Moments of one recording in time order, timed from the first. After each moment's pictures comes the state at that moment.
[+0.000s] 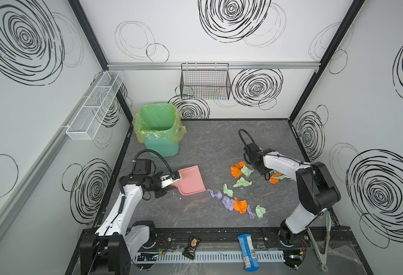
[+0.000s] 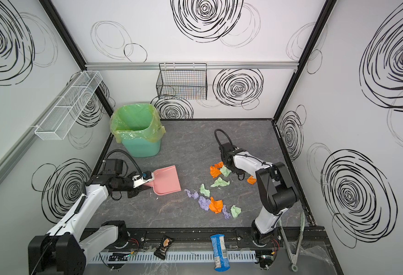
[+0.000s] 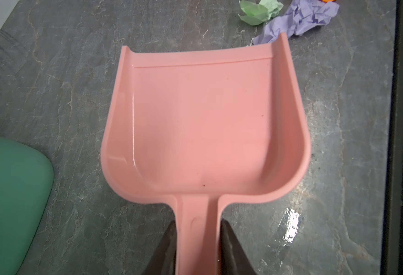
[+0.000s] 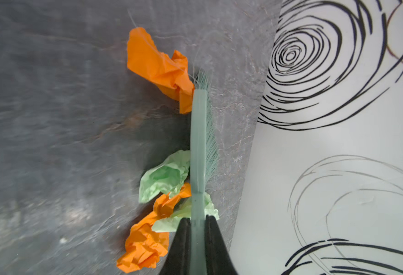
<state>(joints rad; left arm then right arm) 0.07 1.05 0.64 -0.77 0.65 1.23 0.43 1.69 1.02 -0.78 0.80 0.04</state>
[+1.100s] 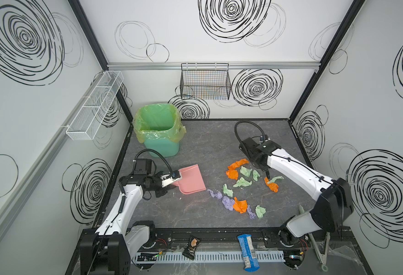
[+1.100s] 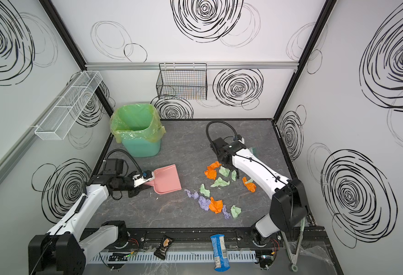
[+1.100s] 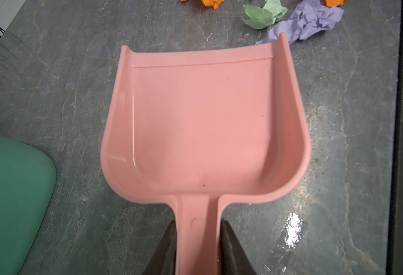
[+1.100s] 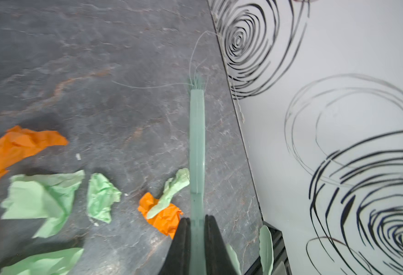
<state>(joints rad) 0.06 1.06 0.63 -0.74 0.65 1.20 0.52 1.46 1.24 -1.27 0.84 0.70</state>
